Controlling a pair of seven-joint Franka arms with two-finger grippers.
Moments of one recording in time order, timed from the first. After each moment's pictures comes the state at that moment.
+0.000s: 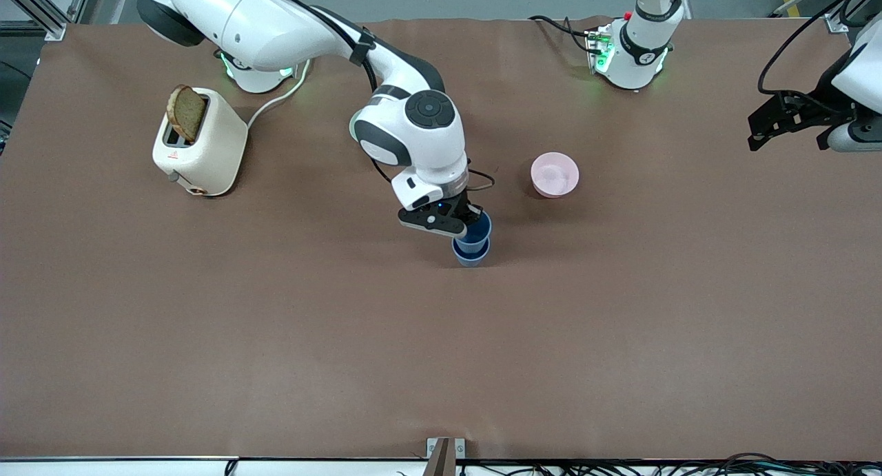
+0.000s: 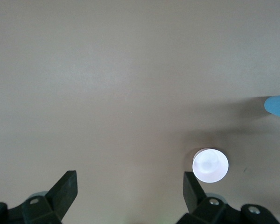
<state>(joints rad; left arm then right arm) 0.00 -0.03 -0.11 -1.52 0.04 1.51 -0.08 0.34 0.78 0.65 -1.37 -0.59 2.17 1.39</state>
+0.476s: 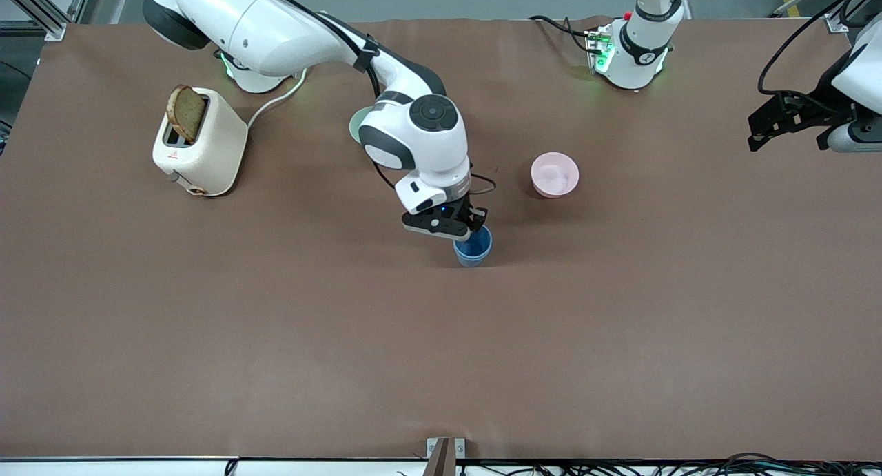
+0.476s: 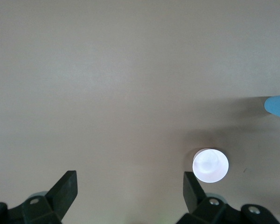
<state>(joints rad) 0.00 -0.03 -0.11 -1.52 0.04 1.51 -0.08 0.34 0.78 0.62 -1.34 -0.61 2.18 1.39</state>
